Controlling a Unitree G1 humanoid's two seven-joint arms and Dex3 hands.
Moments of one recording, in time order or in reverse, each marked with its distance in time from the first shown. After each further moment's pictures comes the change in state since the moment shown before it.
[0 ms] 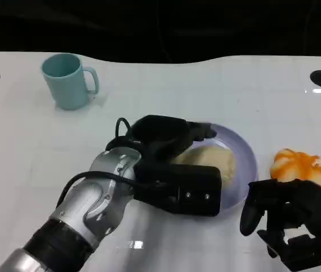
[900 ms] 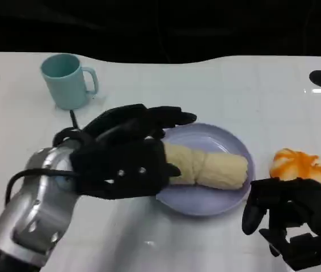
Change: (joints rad) left arm 0.202 0.149 0.268 -0.455 -0.366 0.129 -0.286; right arm -0.003 -0.010 -0.007 -0.003 0.002 0.001 0.003
